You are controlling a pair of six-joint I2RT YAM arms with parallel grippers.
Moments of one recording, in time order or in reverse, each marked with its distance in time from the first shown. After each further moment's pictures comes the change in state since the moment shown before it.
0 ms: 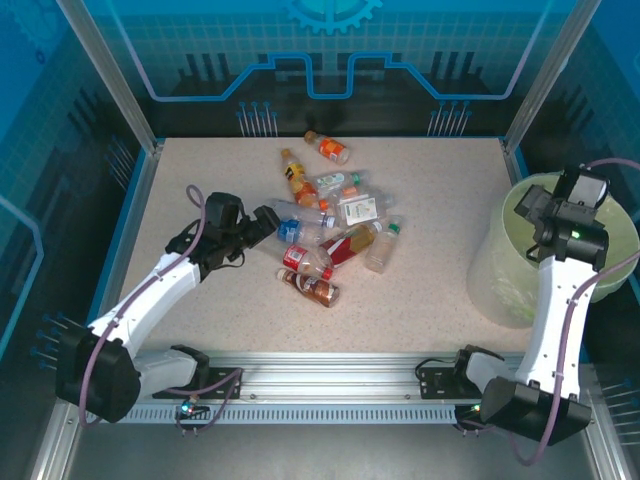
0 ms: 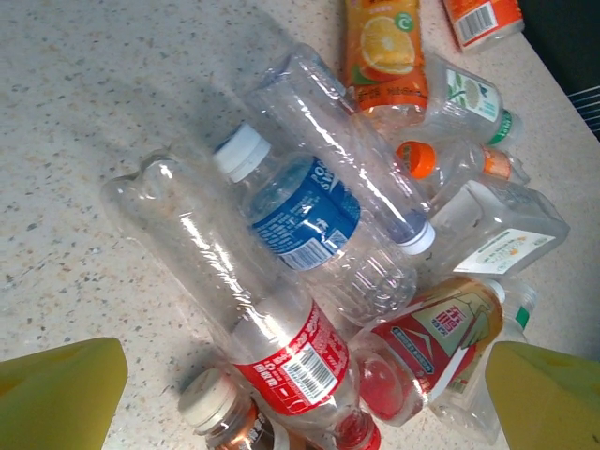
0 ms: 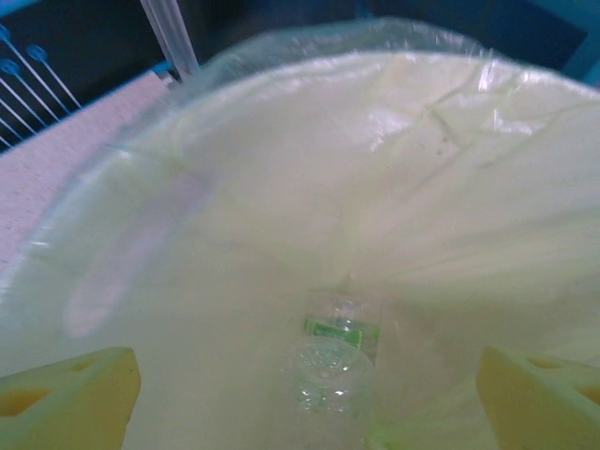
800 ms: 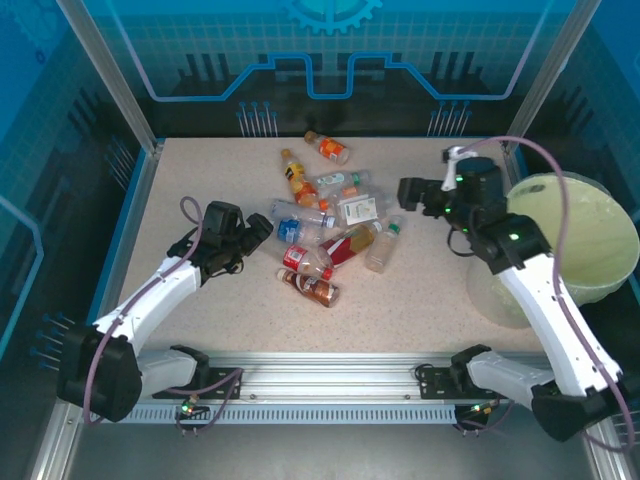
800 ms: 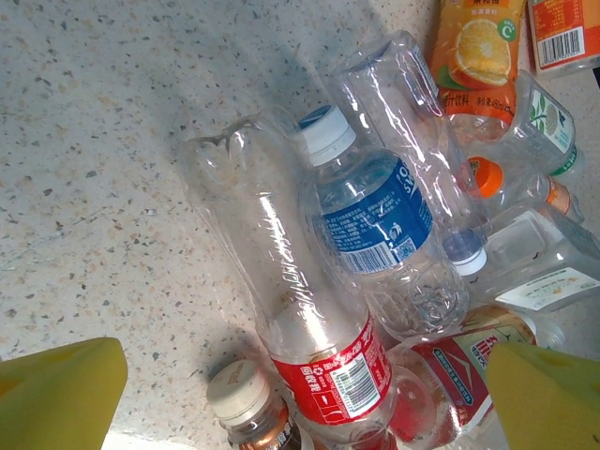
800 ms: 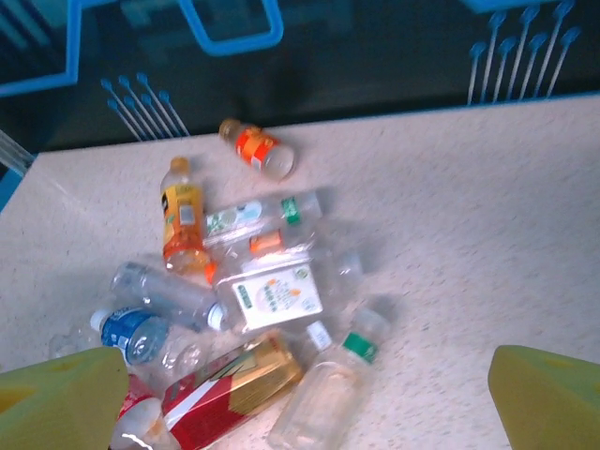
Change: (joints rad) left arm 0.025 0.008 -0.075 0.013 -0.004 -0.141; right arm 0.782 0.051 -0.043 0.207 -0.104 0.135
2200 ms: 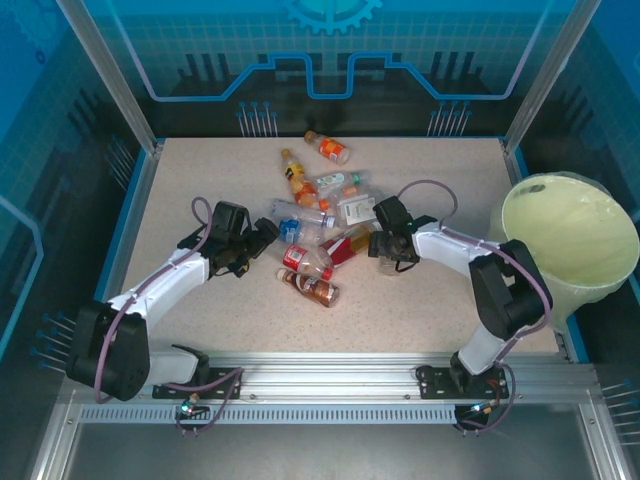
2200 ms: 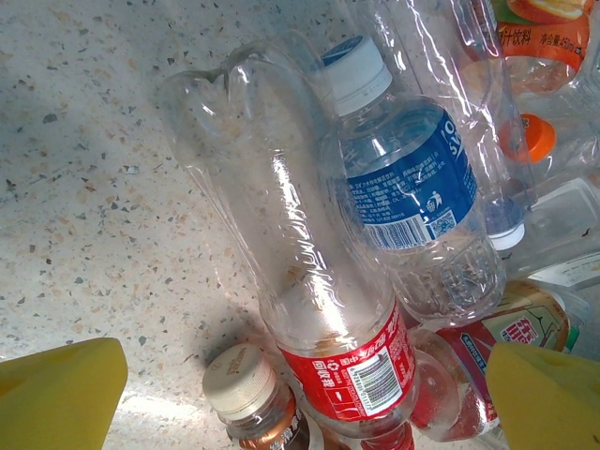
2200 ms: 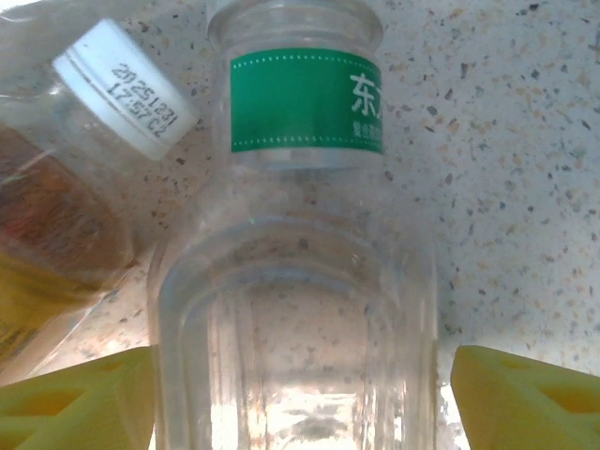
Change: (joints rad) left arm 0.002 0.106 0.000 0.029 0.095 -0.011; right arm 0.051 0.589 -0.288 0.235 0.043 0.178
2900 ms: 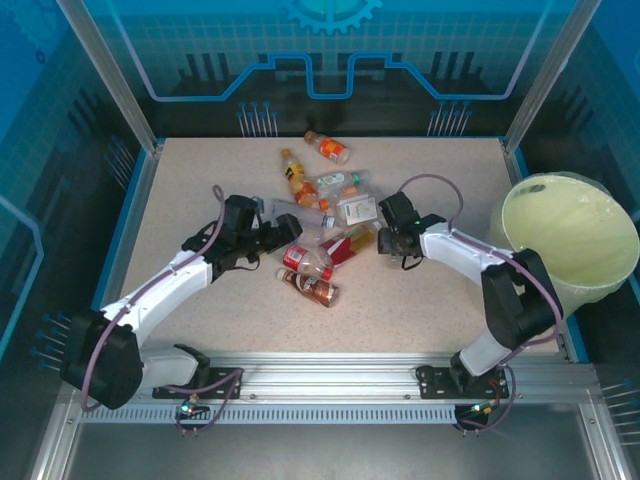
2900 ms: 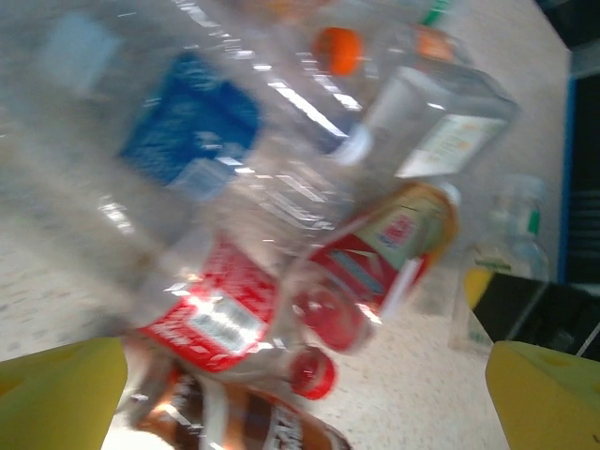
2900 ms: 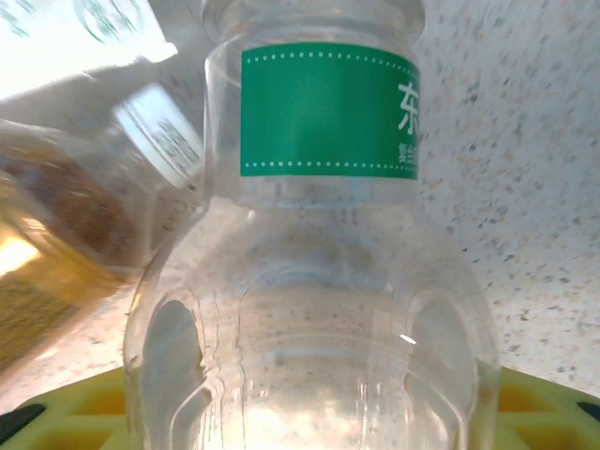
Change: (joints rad) left arm -0.137 -0.043 0.072 0.083 0.068 0.237; right arm -0.011 -0.119 -0.012 -0.016 0.031 -0.117
